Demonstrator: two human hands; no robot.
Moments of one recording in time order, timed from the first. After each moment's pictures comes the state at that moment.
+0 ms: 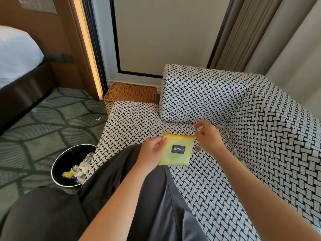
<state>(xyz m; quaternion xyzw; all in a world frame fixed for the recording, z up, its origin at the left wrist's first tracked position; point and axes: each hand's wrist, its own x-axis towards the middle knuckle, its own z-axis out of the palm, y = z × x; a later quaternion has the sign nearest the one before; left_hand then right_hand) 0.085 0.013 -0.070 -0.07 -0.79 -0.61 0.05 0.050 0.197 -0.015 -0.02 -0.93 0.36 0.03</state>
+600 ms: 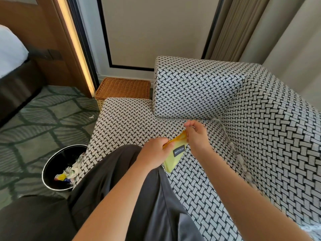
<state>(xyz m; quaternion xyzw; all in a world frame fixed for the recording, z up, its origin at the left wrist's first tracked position) 0.064 0.038 -0.073 -0.14 -0.91 -0.39 -0.03 0.038 0.183 -0.051 -0.13 -0.73 0.67 0.03</state>
